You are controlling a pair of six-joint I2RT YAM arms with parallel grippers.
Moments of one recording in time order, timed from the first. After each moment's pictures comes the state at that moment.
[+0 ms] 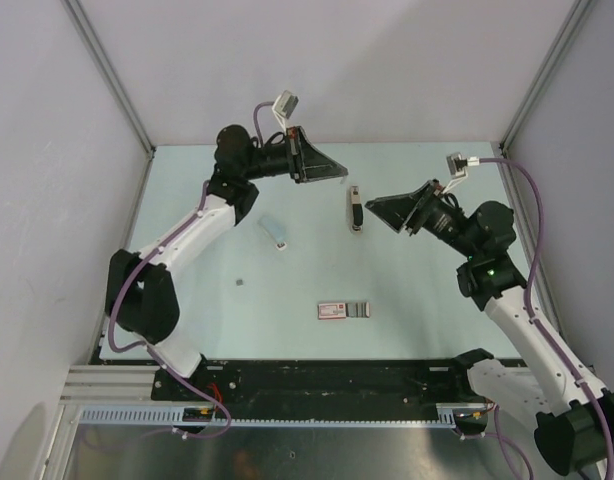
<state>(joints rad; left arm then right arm) -0.45 1.66 1.41 0.49 1.04 -1.11 0.34 0.91 0.82 0.25 -0.57 0.85</state>
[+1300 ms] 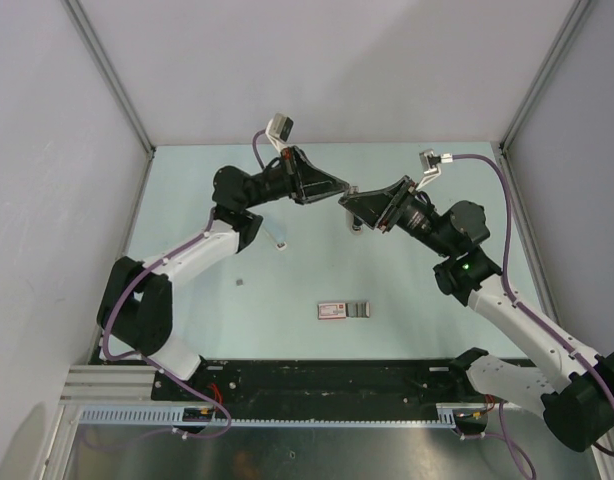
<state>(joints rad) -0.52 1.57 1.12 1.02 0.89 -1.52 0.55 1.03 0.85 0.48 -0.43 0.94</state>
